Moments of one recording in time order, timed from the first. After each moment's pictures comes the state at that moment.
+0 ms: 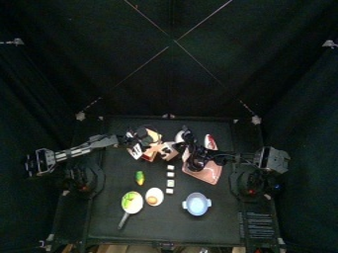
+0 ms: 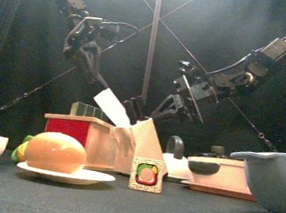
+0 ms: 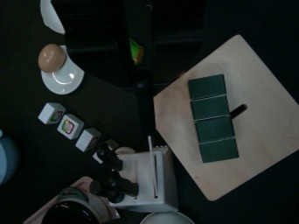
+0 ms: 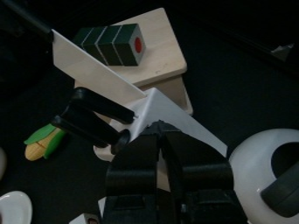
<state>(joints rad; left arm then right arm) 0.42 -0.30 0.47 -0.09 0.80 -0.11 -0.40 0.01 0.74 0.10 -0.38 0.19</state>
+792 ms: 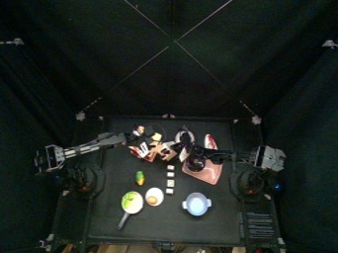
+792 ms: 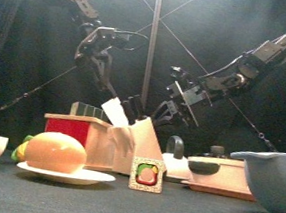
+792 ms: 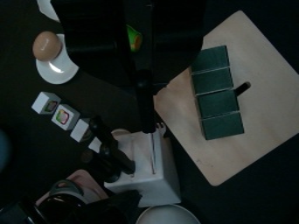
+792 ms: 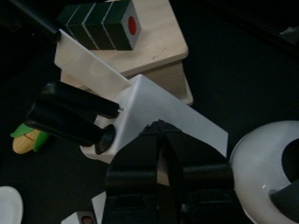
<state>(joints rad) 0.42 -0.18 0.39 -0.08 0.78 -0.10 -0.40 0.05 0.70 0.10 -0.32 0.19</state>
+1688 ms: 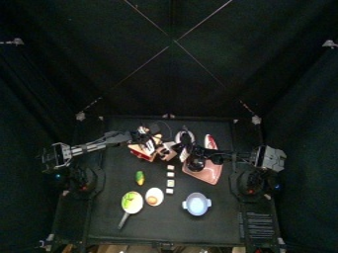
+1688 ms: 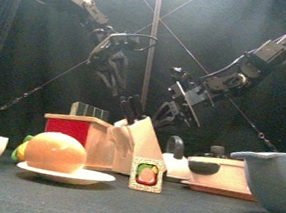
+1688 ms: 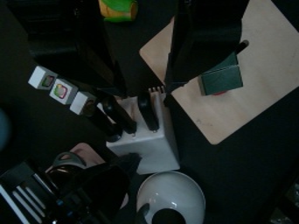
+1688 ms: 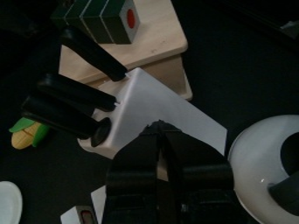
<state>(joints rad) 0.42 -0.16 0.36 -0.08 0.67 -0.07 -0.40 0.00 0.73 0.09 -0.31 0.19</state>
